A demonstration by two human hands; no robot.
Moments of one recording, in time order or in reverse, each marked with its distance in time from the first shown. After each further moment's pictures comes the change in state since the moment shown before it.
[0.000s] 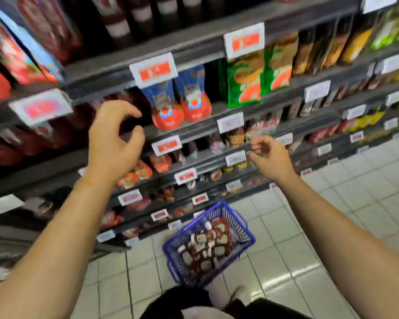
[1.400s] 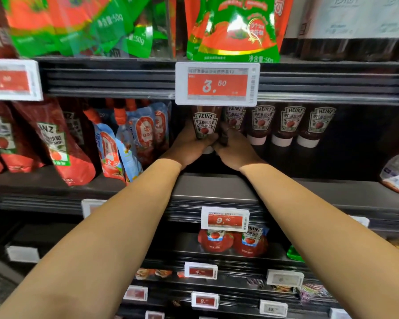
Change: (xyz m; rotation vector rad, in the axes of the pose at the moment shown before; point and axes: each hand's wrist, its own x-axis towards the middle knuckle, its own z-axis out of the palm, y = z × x) left_hand 0.247 -0.116 0.027 -0.528 0.098 -0.627; right_hand 0.262 -0.338 0.131 -0.166 -0.344 -0.676
